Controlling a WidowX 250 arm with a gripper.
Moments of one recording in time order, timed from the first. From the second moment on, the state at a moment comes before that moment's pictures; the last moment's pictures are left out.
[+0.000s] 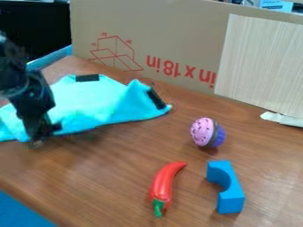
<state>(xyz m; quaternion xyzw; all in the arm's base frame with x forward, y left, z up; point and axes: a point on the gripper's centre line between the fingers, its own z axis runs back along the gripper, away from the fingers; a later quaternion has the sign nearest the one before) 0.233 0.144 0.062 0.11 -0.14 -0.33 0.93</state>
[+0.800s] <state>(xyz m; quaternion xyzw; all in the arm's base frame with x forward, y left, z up) 0.196 0.114 0.074 0.08 -0.06 -0.34 0.94</state>
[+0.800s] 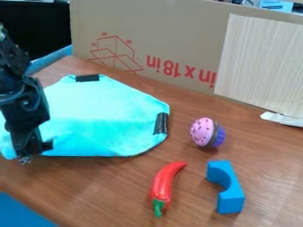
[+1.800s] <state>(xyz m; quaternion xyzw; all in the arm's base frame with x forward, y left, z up) 0.172 0.091 0.063 0.07 -0.02 -0.33 0.94</state>
